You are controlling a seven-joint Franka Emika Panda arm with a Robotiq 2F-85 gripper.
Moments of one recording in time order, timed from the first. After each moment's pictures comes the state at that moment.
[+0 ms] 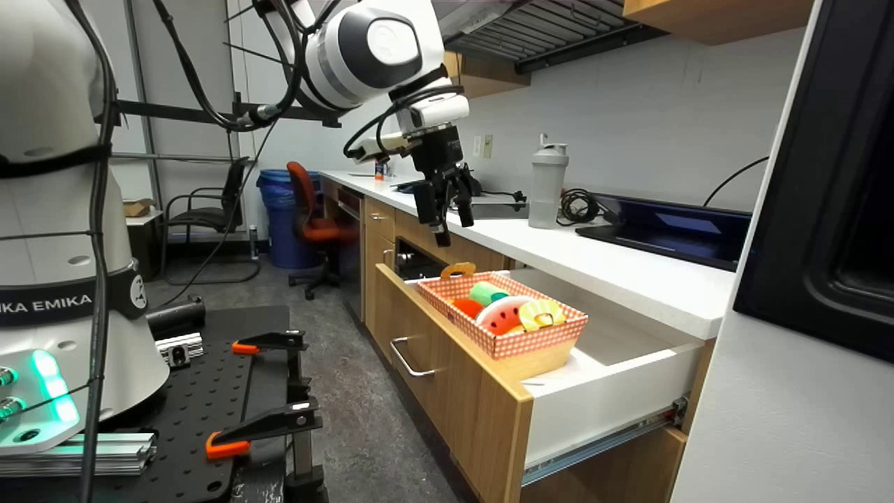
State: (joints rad) arm 0.12 -0.18 0.01 -2.74 -0.34 2.86 1.27
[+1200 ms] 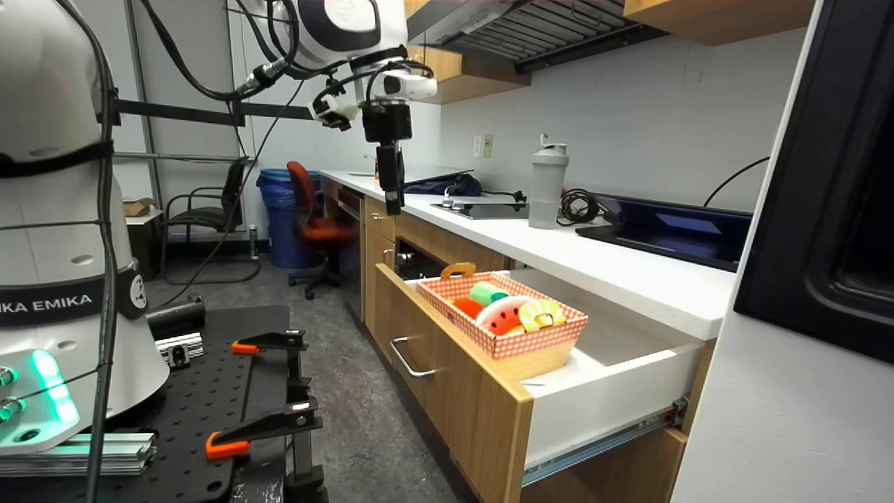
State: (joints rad) arm 0.16 -0.37 0.25 -2.74 -0.01 2.49 0.74
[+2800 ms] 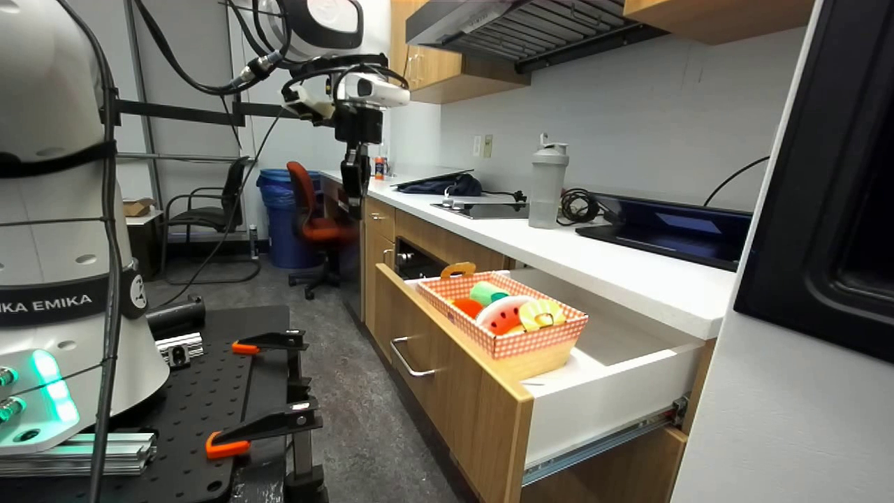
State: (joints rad) arm 0.21 -0.41 0.30 -2.74 0.11 2.29 0.74
